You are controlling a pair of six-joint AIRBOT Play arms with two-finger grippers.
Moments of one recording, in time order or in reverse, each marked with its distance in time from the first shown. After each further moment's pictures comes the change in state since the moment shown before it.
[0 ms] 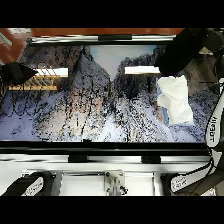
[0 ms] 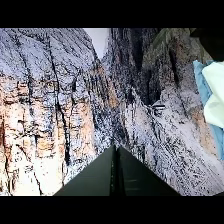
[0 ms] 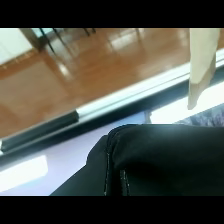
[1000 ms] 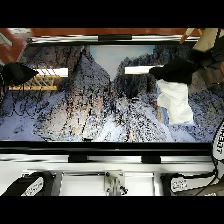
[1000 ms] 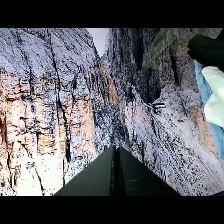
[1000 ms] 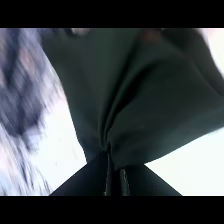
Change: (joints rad) left arm 0.000 -0.007 0.000 0.000 -0.002 0.000; right arm -0.004 0.146 -0.014 -0.201 -0.972 -0.026
